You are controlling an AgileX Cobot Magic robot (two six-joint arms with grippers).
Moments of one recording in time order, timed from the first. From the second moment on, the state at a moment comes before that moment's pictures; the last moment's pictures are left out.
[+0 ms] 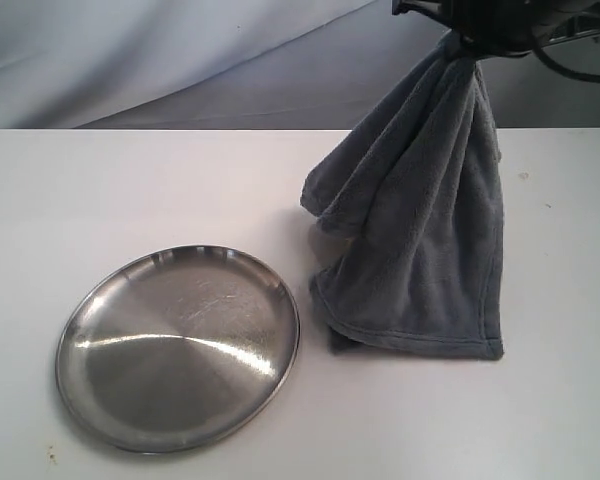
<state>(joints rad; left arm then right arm) -0.13 0.00 0.00 -0.12 0.13 0.11 0.54 1.58 -1.49 -0.21 0.77 0.51</state>
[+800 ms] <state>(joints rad) -0.13 0.00 0.00 -0.12 0.13 0.11 0.54 1.43 -1.49 -0.24 0.80 0.52</state>
